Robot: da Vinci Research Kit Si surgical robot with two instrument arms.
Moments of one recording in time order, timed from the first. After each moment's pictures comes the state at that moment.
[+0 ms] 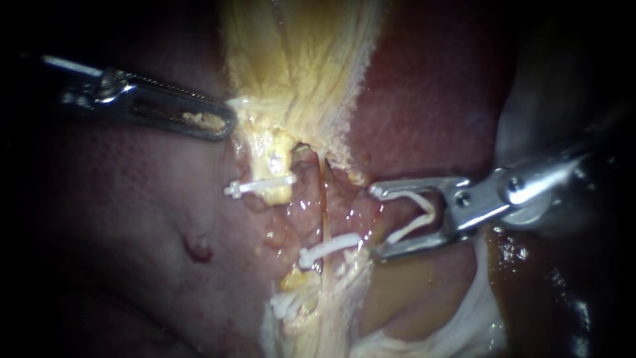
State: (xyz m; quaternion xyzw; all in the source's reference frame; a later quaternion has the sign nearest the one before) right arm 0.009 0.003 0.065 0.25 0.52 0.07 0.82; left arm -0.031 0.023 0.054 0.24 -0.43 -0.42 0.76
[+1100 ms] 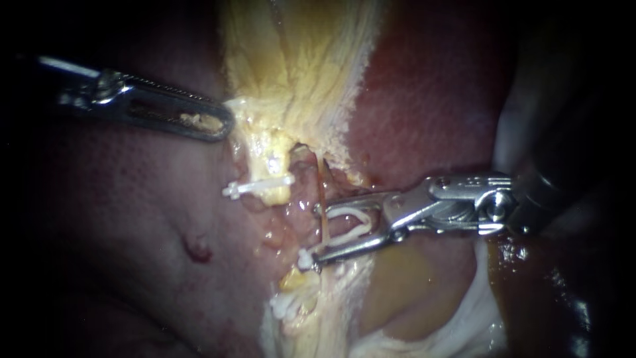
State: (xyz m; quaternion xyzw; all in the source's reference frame) right arm 0.014 0.002 0.073 0.36 0.53 0.18 0.74; left arm -0.031 0.023 0.053 0.24 -0.43 -0.42 0.76
